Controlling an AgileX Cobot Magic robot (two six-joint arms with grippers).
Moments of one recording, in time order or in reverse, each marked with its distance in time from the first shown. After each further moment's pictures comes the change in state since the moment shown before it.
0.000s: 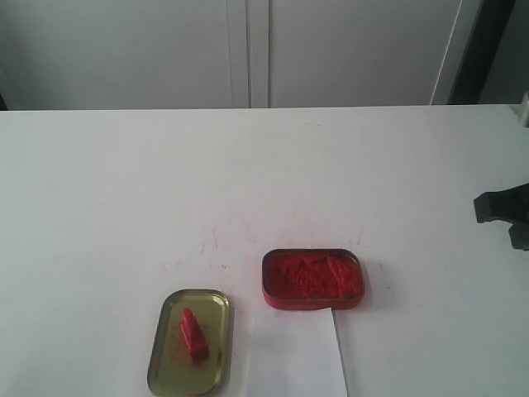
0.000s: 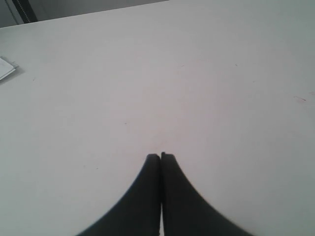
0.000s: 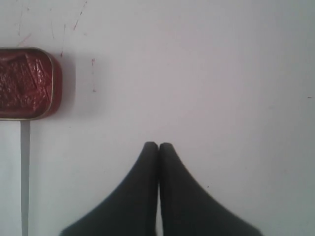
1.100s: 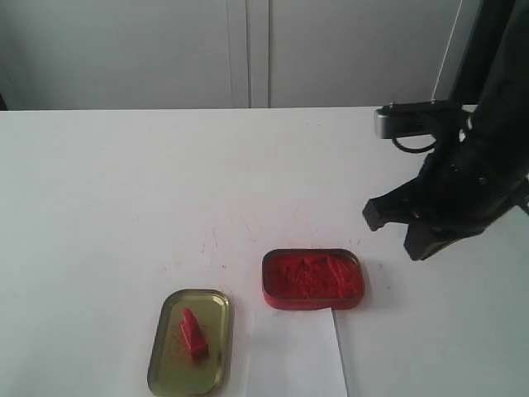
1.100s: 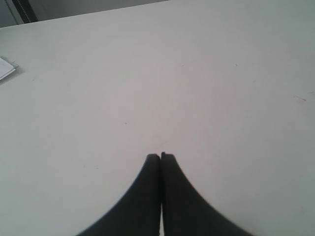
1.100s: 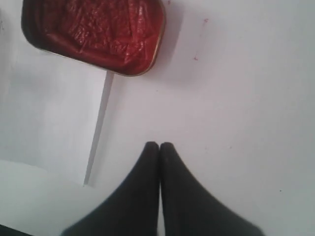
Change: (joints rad) left arm 0.000 0.000 0.000 0.000 0.000 0.000; right arm 0.295 0.315 -0.273 0.048 0.233 -0.020
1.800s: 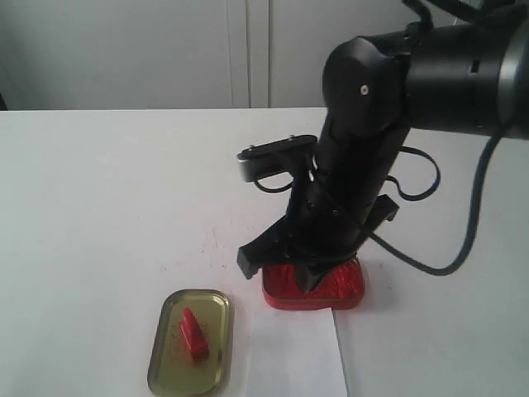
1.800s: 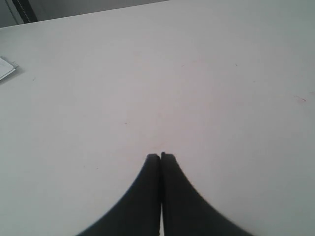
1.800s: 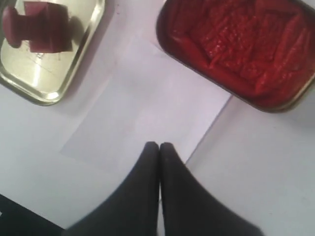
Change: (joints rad) left arm 0.000 0.000 0.000 0.000 0.000 0.000; right arm 0.347 0.206 -0.153 -0.002 0.000 0.107
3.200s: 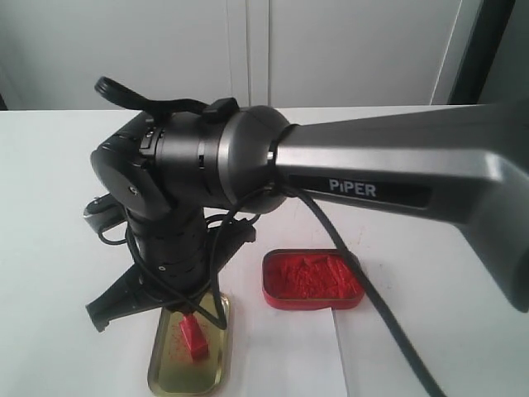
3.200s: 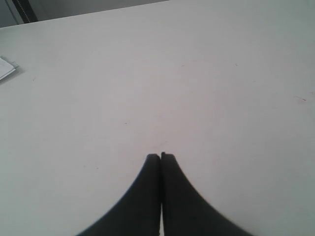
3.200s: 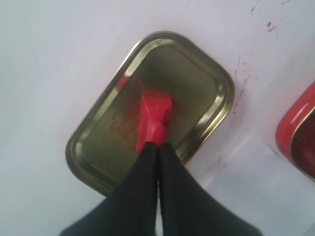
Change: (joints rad) left arm 0.000 0.000 0.000 0.000 0.000 0.000; right arm 0.336 0.356 -0.377 -0.241 -0.003 0.338
